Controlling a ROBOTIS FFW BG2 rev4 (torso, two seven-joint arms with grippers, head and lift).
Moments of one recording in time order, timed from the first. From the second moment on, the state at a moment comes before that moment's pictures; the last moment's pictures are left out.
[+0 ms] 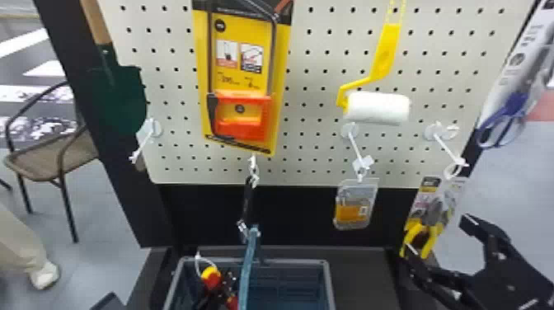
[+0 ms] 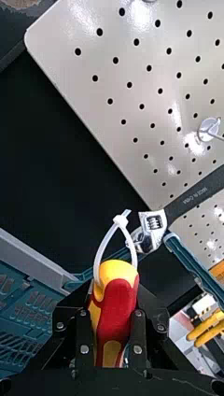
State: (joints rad) left arm 0.42 0.03 -0.02 -1.85 0.78 0.24 -0.42; right arm 0.57 -0.07 -0.13 -2.41 0.07 0.20 0.47
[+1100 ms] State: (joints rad) left arm 0.39 0.03 -0.03 -1.84 0.76 0.23 -0.45; right arm 0.57 -0.07 -0.13 -2.40 0.06 0.20 0.47
